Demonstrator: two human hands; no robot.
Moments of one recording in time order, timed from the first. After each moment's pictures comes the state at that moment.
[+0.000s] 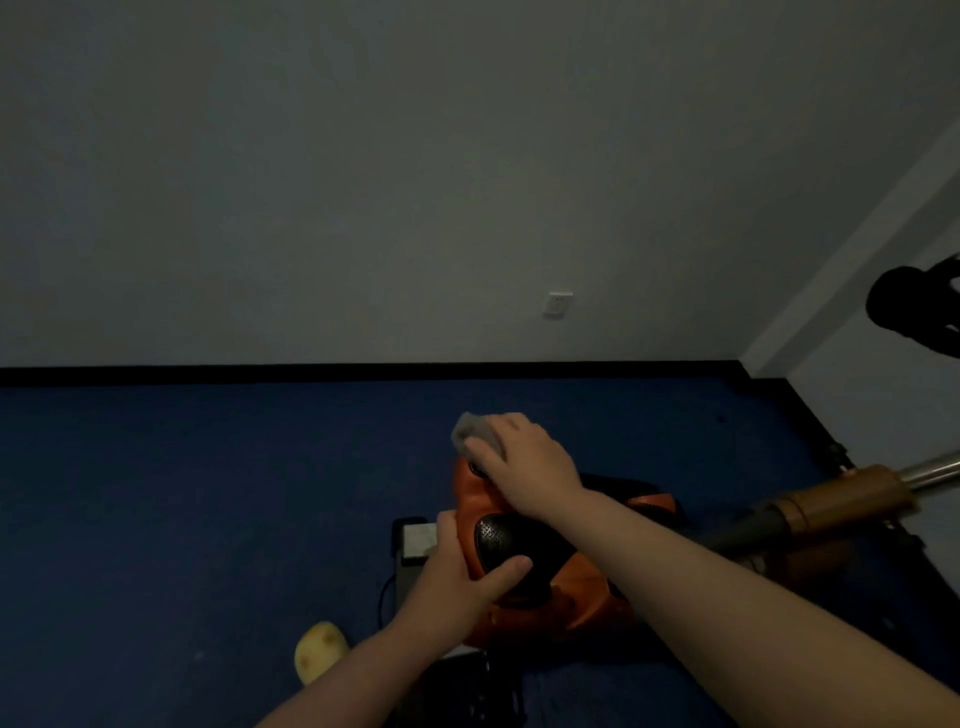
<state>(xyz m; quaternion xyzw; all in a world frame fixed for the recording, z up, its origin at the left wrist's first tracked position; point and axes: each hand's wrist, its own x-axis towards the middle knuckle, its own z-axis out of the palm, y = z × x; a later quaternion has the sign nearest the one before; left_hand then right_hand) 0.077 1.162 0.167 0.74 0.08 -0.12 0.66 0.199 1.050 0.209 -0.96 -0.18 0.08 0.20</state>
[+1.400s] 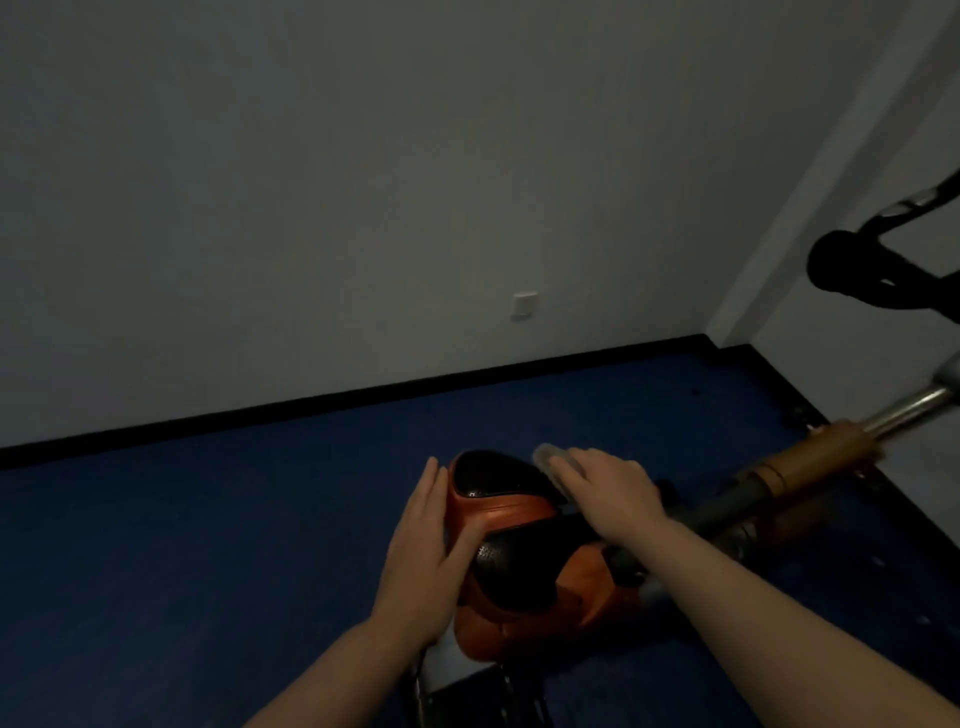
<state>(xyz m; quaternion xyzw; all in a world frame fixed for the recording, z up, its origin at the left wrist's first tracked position) 0.106 1.187 0.183 0.87 -0.02 -0.01 0.50 0.181 0.967 0.209 -0.99 -0.05 0.07 0.11</state>
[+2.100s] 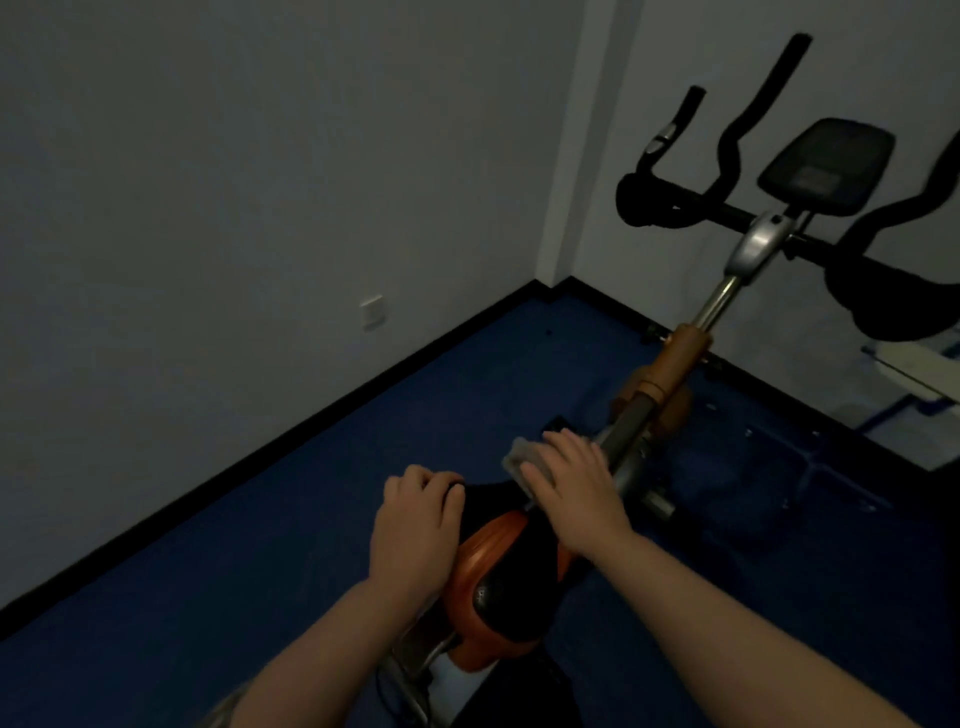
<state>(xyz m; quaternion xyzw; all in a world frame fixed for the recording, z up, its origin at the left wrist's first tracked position) 0.212 1.182 0.194 0.91 -0.25 -0.06 0.32 0.150 0.987 0.196 -0.97 0.17 -0.03 0.18</state>
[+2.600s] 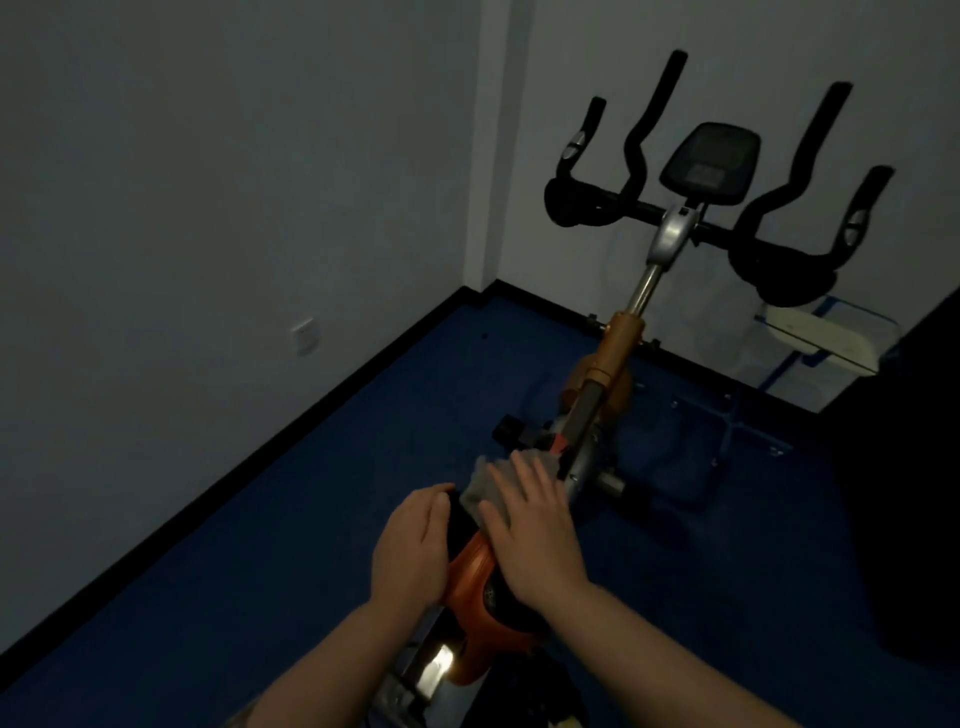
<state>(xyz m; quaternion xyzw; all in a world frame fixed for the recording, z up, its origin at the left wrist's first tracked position) 0.222 1.189 0.185 0.81 -0.27 -0.15 0.50 0.135 1.072 0.201 -0.93 0.30 -0.03 0.20</state>
